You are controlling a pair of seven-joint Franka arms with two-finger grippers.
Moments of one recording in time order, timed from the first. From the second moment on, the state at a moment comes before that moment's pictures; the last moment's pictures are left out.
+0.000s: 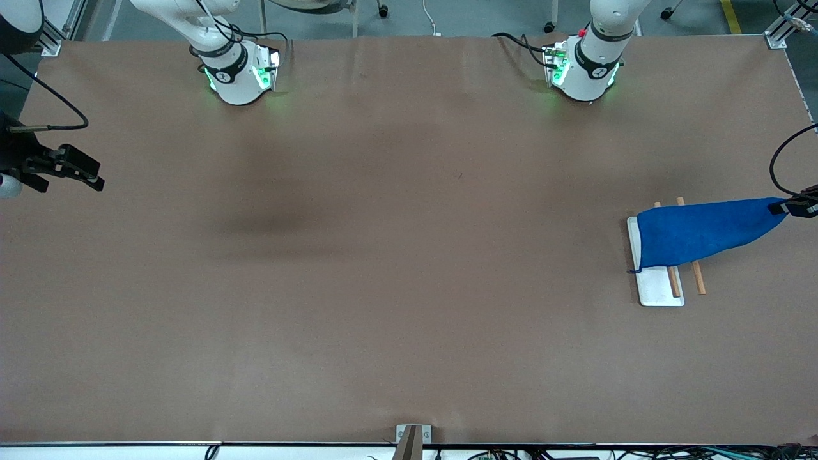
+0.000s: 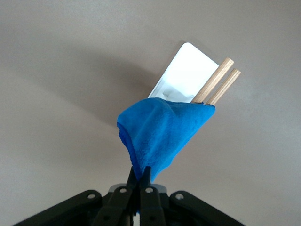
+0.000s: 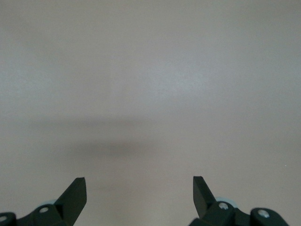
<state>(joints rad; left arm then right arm) 0.77 0.30 -0.37 -1.63 -0.10 1.69 -0.12 -0.02 -0.04 -0.03 -1.70 -0.01 1.69 -0.07</state>
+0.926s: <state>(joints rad) 0.77 0.39 -0.38 -1.59 -0.07 1.71 -0.10 -0.02 -0.04 -0.03 -1.70 -0.02 1.69 -0.07</state>
